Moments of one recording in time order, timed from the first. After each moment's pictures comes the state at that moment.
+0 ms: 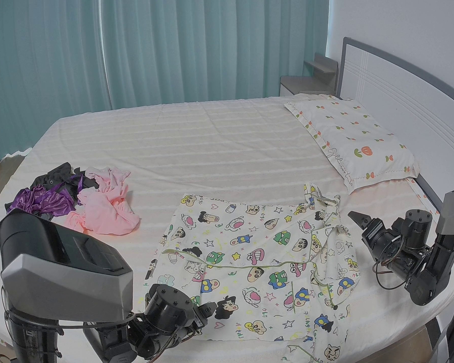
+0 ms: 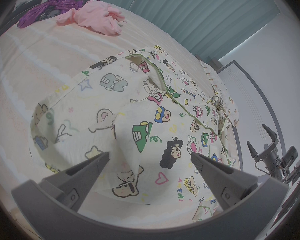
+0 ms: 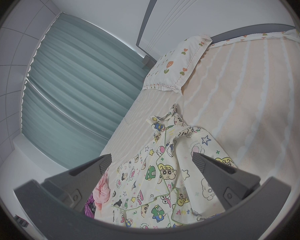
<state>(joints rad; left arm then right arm) -0.75 2.26 -0.33 -1.14 0.24 -1.10 0.17 2.11 -0.27 -1.55 -0.01 0.94</state>
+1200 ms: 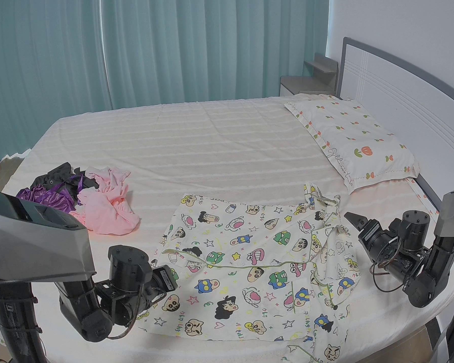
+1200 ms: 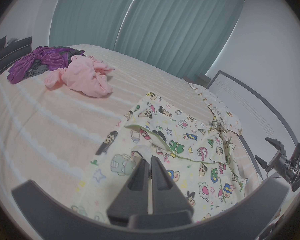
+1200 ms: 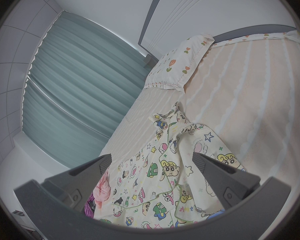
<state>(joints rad) -0.49 2.19 -0.34 -1.29 0.26 -0.65 0.21 2.11 -0.27 -1.55 -0.03 0.94</state>
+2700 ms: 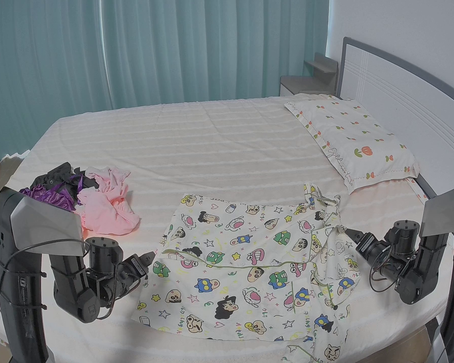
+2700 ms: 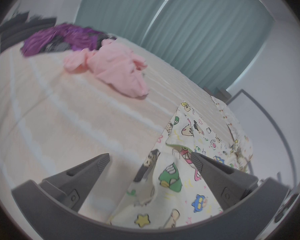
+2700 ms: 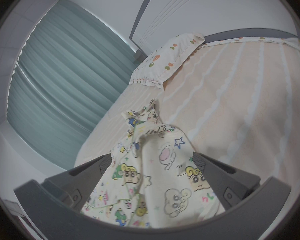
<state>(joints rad) -0.23 2.33 -0.36 -1.37 0.10 -0.80 0.10 2.33 -0.37 -1.52 -0.01 0.75</state>
